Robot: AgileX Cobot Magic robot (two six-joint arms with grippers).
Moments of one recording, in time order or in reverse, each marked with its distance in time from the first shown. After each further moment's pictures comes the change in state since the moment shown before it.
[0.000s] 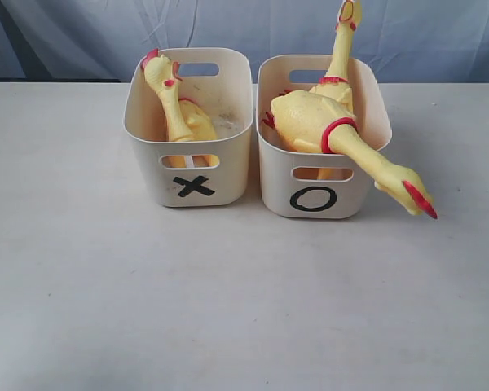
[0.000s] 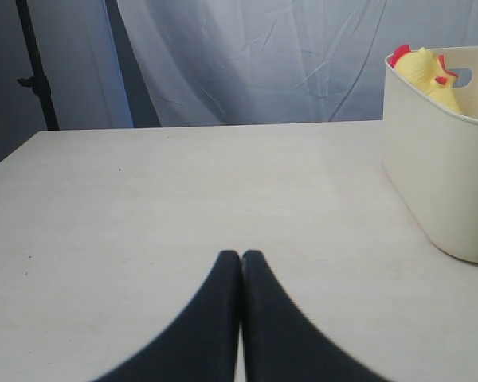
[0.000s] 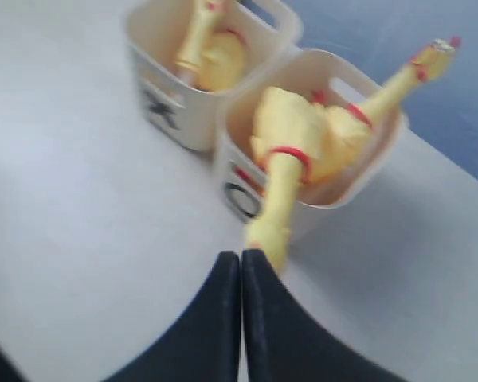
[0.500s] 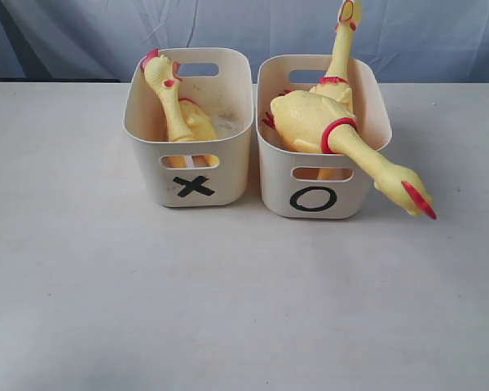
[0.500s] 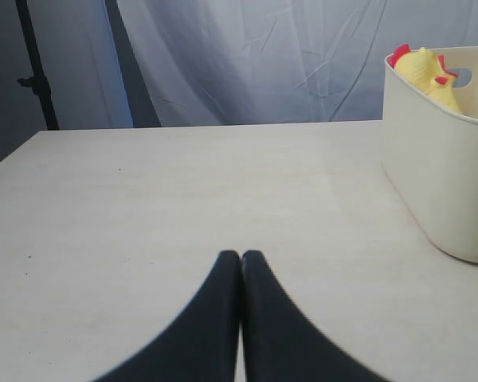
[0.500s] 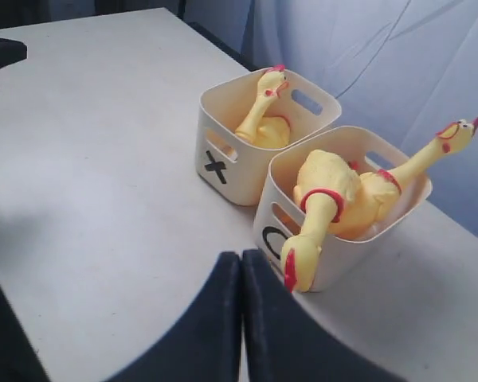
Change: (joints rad) left arm 0.000 0.000 0.000 0.000 0.000 0.000; right arm 0.000 -0.359 0.102 0.099 0.011 -0.078
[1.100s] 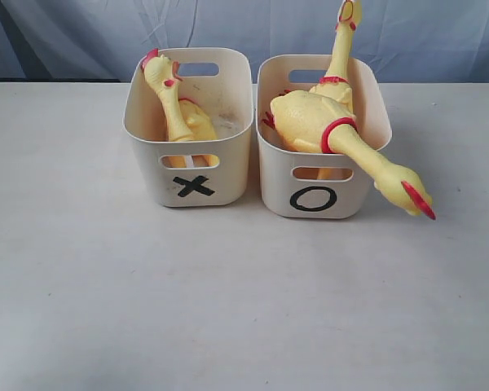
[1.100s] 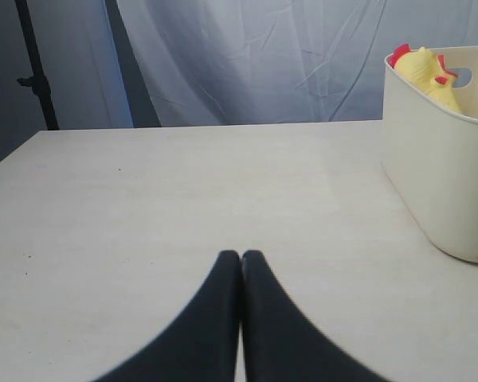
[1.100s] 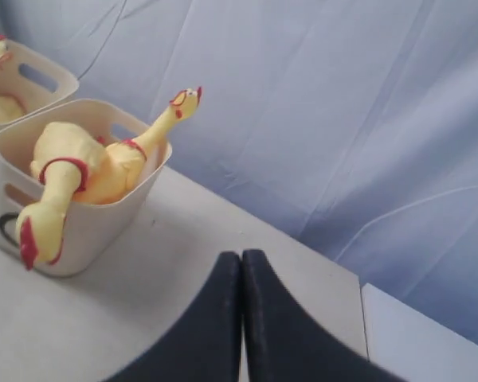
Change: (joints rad) left arm 0.000 0.000 0.000 0.000 0.000 0.000; right arm -0.301 -0.224 0.188 -0.321 -0.158 -0.033
